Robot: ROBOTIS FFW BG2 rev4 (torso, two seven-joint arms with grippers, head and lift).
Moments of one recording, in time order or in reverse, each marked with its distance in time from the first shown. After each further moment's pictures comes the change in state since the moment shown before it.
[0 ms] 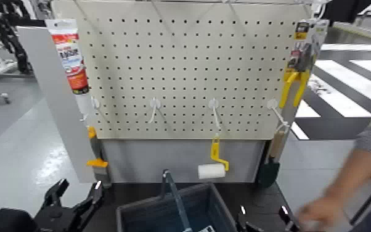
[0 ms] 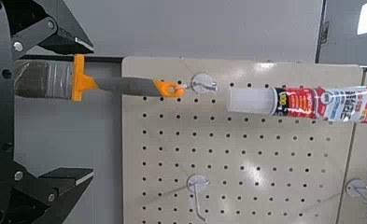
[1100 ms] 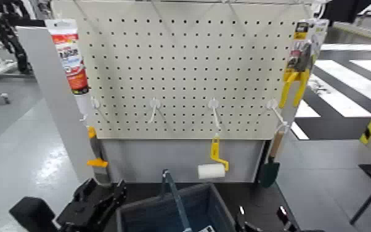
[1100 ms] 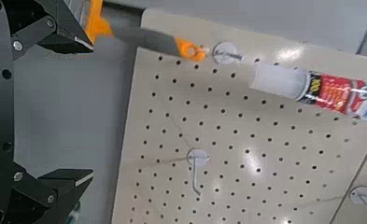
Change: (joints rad) left arm -0.033 0.034 -0.099 -0.015 0.203 0.113 -0.036; right arm -0.007 -0.002 0.005 0.006 -0.018 0.010 0.003
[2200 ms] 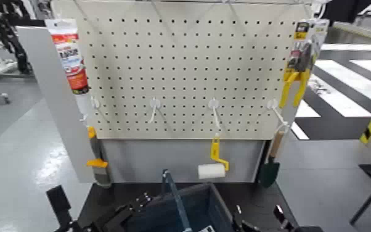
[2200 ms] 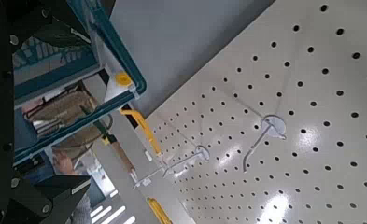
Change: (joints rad) left arm -0.104 0.105 0.022 0.032 0.769 0.630 -0.199; right arm -0.012 -0.004 0.009 -0.006 -0.005 0.032 0.002
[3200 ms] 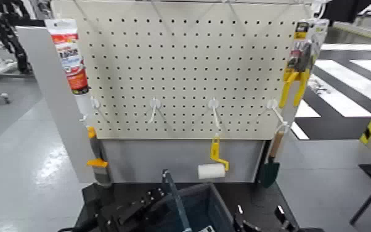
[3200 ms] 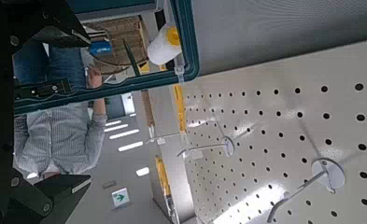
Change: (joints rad) left arm -0.196 0.049 -0.133 0.280 0.372 0.206 -0.054; right arm 0.003 0.005 -0.003 0.007 -0.008 -0.020 0.000
